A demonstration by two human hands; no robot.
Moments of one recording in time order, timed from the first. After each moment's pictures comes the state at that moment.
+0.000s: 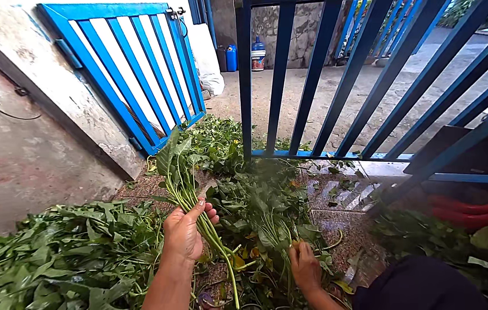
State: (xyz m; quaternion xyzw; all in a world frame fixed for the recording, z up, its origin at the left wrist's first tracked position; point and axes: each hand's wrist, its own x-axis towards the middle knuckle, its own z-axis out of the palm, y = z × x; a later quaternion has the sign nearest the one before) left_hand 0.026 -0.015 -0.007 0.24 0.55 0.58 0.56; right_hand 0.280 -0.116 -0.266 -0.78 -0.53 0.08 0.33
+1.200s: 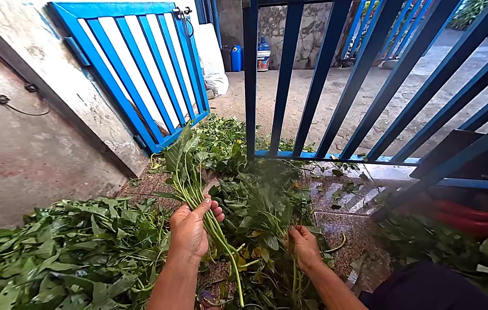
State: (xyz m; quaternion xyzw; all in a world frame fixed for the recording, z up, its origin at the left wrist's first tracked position) left_hand 0.031 -0.013 -0.004 0.23 0.55 0.58 0.56; right_hand 0.279 -0.058 -0.195 -0.65 -0.16 0.51 0.55
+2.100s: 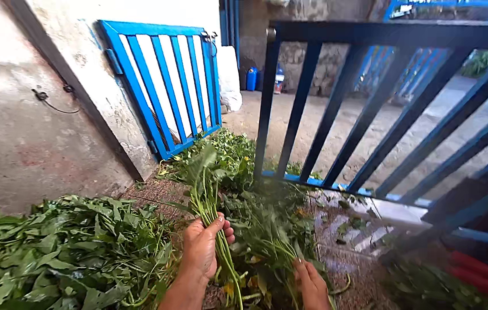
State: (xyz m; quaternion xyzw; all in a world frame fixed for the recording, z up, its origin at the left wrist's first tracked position) left_hand 0.039 -0.013 -0.006 0.24 0.53 0.57 0.58; right_hand 0.270 -0.091 -0.172 -0.65 -0.35 0.38 0.56
